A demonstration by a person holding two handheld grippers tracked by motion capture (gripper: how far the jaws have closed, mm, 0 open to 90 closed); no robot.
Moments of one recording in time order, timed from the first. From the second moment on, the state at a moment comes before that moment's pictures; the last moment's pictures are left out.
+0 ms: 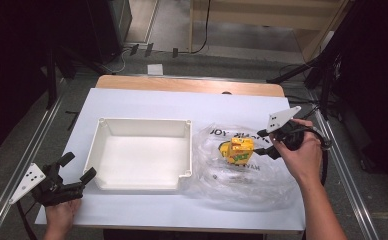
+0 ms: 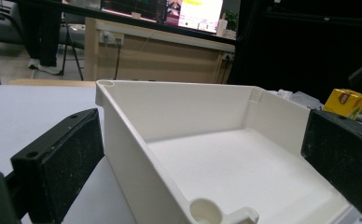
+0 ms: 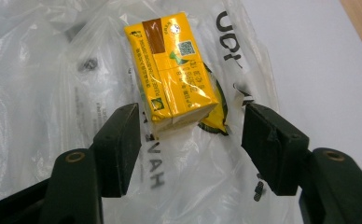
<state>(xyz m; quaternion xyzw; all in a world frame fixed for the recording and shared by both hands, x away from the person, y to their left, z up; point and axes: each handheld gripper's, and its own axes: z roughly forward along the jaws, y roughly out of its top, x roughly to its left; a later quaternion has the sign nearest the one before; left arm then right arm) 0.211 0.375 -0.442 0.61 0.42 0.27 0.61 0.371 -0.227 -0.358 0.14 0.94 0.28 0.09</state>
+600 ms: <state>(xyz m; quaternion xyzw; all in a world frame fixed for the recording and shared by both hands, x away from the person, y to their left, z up) 0.212 0.373 -0.442 0.62 0.42 0.28 0.61 0.384 -0.202 -0.358 0.08 0.97 0.23 0.07</state>
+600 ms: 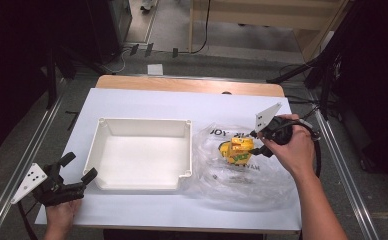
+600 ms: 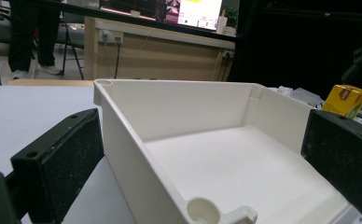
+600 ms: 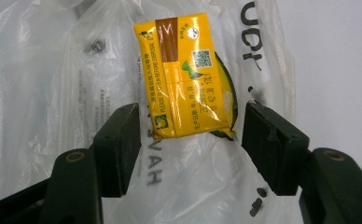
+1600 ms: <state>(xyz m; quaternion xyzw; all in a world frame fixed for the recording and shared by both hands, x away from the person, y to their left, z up) 0.212 0.374 -0.442 0.62 0.42 0.28 0.61 0.397 -0.155 -0.366 0.03 0.99 0.13 0.04</state>
